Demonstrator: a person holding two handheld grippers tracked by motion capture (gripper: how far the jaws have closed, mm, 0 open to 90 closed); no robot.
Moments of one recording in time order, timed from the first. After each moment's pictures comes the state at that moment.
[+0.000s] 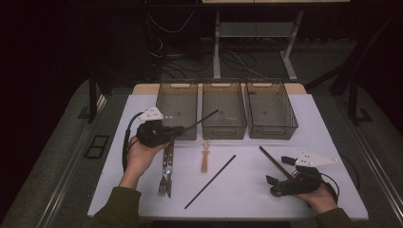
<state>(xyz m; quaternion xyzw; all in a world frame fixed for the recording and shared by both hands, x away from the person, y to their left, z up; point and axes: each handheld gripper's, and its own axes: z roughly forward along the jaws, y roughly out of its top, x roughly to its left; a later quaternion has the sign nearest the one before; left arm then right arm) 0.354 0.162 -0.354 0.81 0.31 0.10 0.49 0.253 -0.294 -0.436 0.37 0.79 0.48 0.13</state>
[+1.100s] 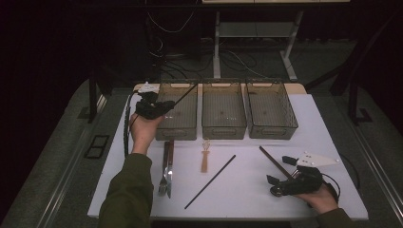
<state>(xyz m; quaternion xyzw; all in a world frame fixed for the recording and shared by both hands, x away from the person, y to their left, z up) 0.432 0.173 -0.351 0.76 0.43 0.17 0.46 0.252 -0.296 -0.435 0.37 0.78 0.48 0.13</state>
